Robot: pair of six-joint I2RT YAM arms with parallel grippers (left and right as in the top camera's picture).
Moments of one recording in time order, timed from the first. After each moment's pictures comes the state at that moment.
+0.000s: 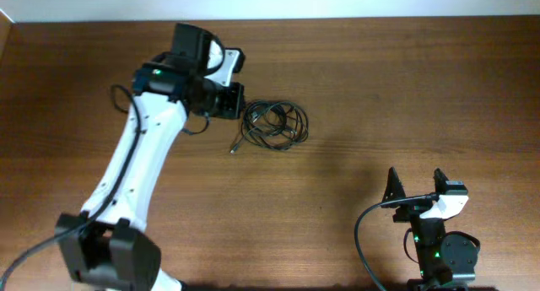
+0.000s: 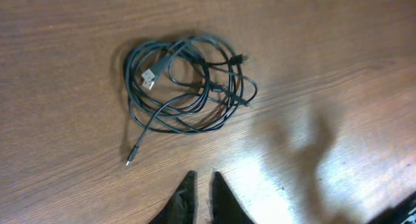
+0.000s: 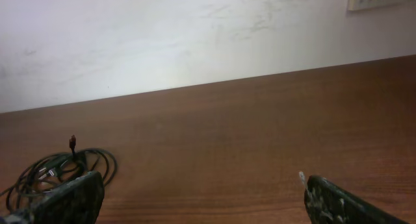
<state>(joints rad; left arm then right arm) -0.22 1.72 1.62 -1.03 0.36 -0.05 0.01 0.01 0.01 -0.07 -0.03 0.17</state>
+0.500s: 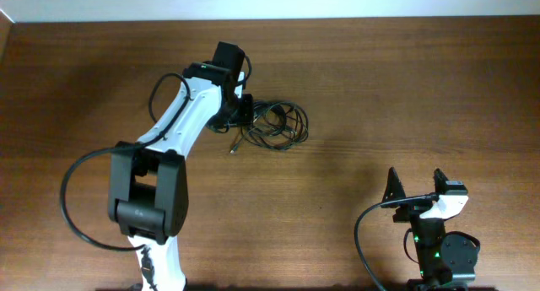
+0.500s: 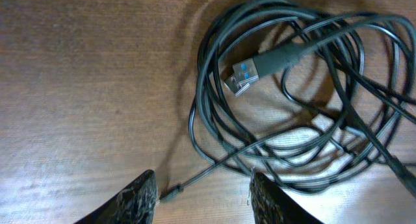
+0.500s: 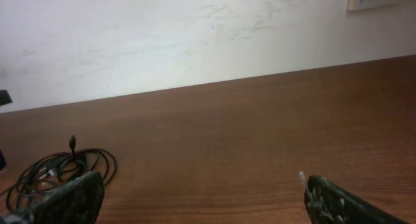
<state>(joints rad) -0.27 2.05 1.62 -0.94 0.10 -0.29 0.01 0.01 0.01 -0.07 -0.03 0.18</state>
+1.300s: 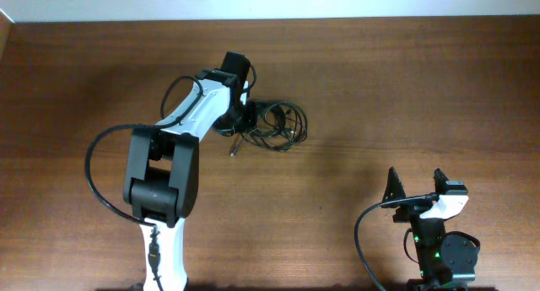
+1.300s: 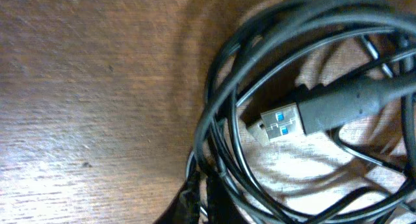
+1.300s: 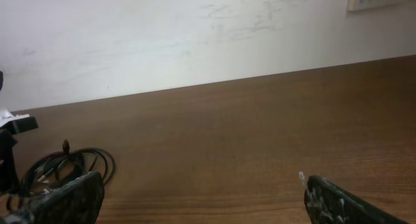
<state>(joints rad) -0.28 2.19 1.62 -0.88 0.09 -0.28 0.01 0.01 0.01 -0.07 -0.03 0.17</state>
